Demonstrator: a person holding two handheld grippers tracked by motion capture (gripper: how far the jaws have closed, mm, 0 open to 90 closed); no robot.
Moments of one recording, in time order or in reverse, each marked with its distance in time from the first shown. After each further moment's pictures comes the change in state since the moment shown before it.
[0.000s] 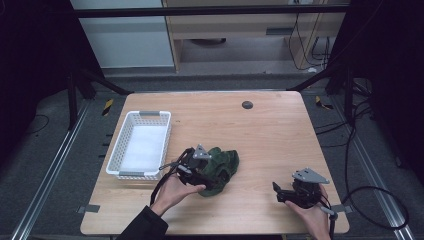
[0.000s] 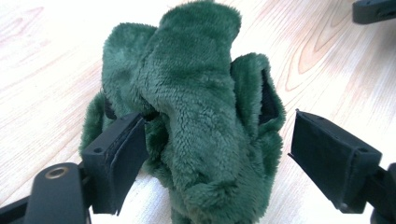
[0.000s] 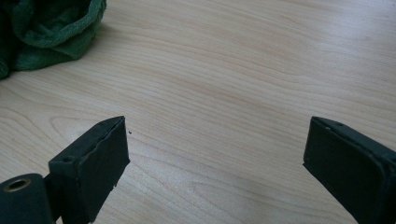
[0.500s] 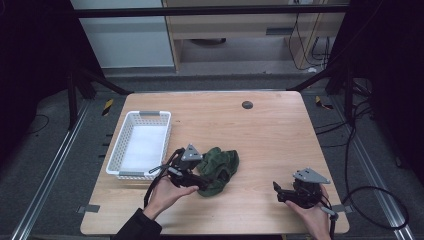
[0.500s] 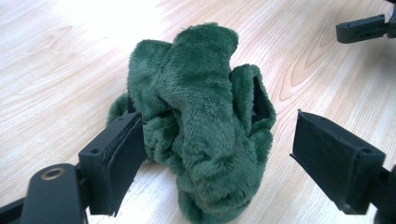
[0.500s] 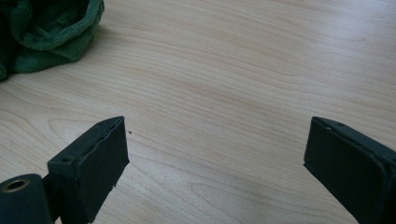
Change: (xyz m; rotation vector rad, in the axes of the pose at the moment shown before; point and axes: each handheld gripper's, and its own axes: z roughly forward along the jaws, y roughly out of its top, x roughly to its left) left arm 0.001 -0.009 -0.028 -0.087 0.021 -0.016; right arm -0.001 0.000 -0.001 -0.006 -0.004 0.010
